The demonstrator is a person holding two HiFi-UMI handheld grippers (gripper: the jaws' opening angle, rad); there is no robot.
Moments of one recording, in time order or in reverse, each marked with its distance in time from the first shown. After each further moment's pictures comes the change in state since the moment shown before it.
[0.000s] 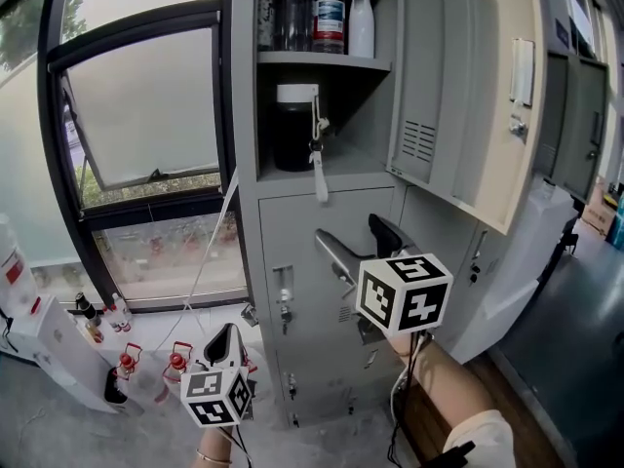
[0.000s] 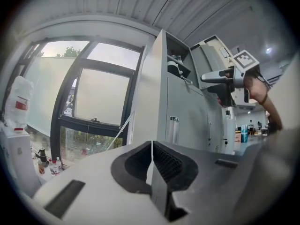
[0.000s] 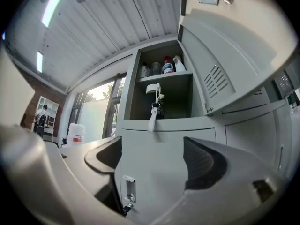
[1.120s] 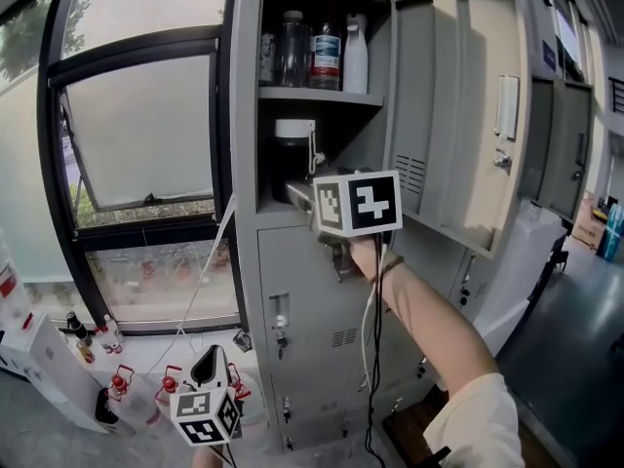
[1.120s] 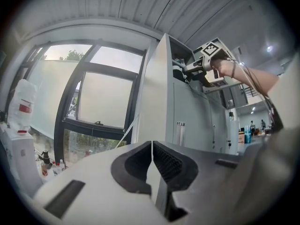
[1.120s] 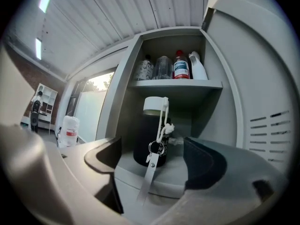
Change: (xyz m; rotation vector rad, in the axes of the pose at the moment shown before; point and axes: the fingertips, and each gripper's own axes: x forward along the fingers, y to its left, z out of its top) left arm -0.010 0.023 0.012 -0.001 -0.025 0.036; right arm 0.097 -0.001 0.097 -0.120 0.101 -0.029
